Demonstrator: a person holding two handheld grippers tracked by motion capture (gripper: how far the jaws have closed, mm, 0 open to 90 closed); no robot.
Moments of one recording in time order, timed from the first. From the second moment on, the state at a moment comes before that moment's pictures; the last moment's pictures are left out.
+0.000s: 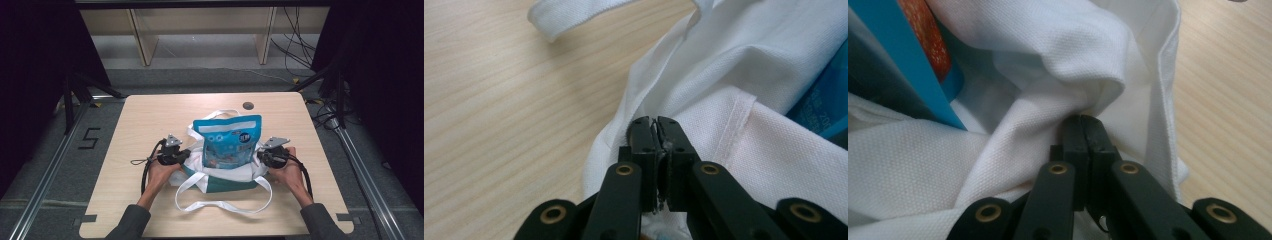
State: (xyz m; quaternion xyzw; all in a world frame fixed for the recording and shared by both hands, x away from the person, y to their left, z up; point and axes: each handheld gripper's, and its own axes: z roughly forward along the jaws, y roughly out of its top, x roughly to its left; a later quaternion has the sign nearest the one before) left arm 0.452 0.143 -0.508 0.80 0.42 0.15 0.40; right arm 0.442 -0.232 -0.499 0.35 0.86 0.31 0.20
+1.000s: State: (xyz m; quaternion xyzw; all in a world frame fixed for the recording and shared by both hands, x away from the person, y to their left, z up) left arm 0.385 0.117 -0.509 0.84 0.35 0.15 0.38; right arm 0.382 -0.211 -0.490 0.28 0.90 0.32 0.14
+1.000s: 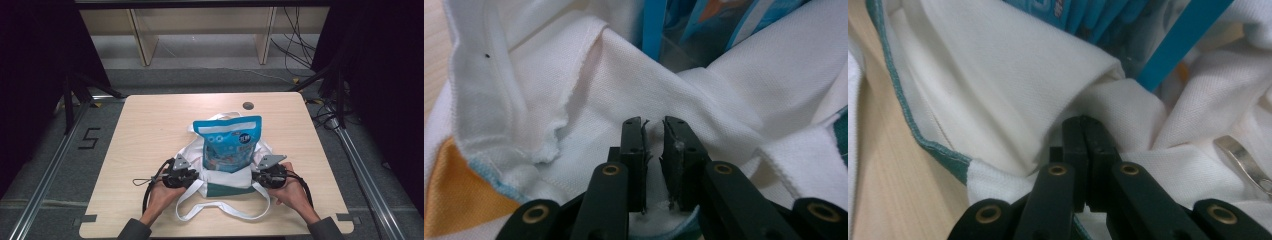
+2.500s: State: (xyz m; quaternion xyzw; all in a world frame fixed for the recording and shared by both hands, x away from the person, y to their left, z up) left arm 0.413 0.143 -0.465 0.78 0.40 0.14 0.46; right arm 0.416 -0.231 -0.451 0.32 0.84 0.40 0.18
